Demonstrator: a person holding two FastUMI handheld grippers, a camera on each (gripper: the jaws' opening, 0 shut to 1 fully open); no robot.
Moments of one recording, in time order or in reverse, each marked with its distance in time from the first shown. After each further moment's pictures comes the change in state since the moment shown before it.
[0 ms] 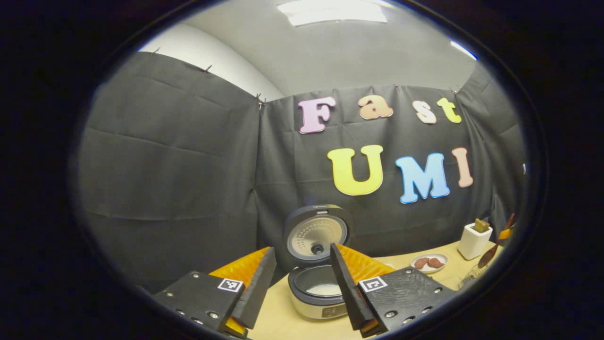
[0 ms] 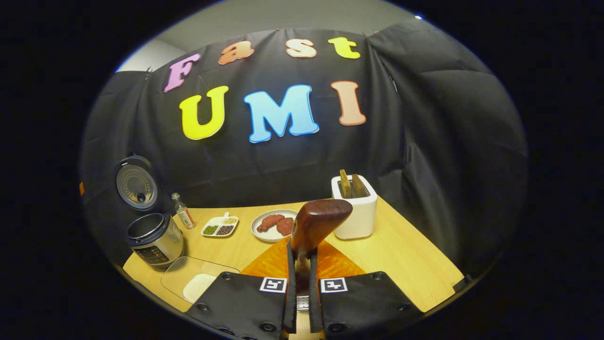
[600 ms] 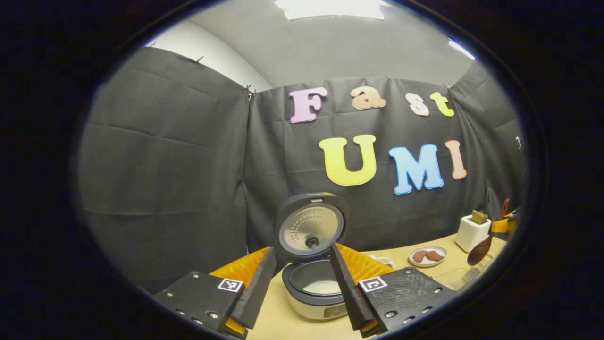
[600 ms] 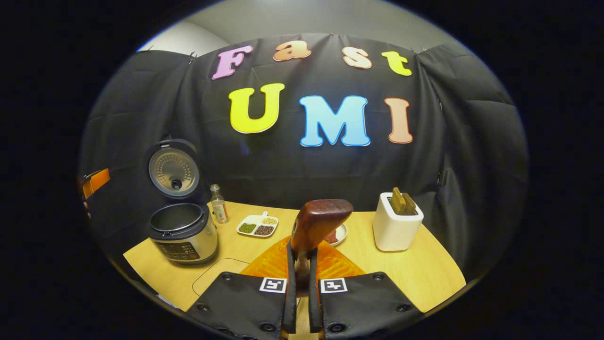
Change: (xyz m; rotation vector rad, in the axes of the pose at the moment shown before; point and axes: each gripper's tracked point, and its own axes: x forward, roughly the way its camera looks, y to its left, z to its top) left arm 0.038 0.011 -0.038 0.003 0.043 -0.062; right arm -0.001 0.129 -0.010 -0.151 -0.005 0.154
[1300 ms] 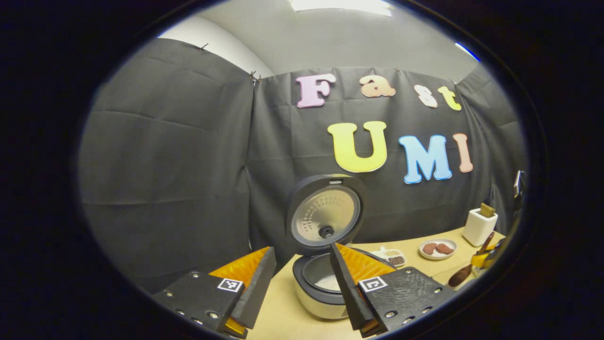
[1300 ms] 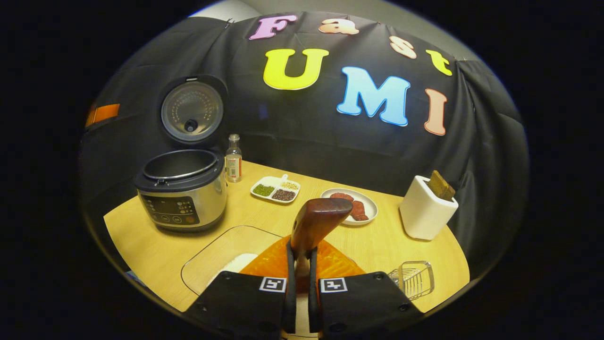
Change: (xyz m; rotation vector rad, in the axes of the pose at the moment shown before) left arm 0.038 0.042 -0.041 -0.018 0.074 0.005; right arm 0.063 0.077 -0.098 -0.165 0.165 0.041
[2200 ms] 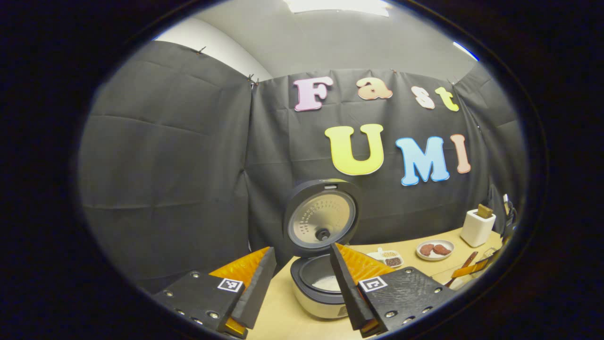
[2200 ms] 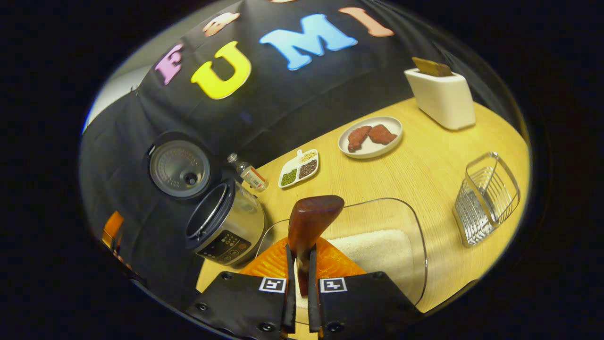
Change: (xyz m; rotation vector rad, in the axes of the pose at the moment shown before) left arm -0.024 -0.016 0.021 0.013 -0.030 -0.008; right arm 0.004 0.021 -0.029 0.796 0.184 0.258
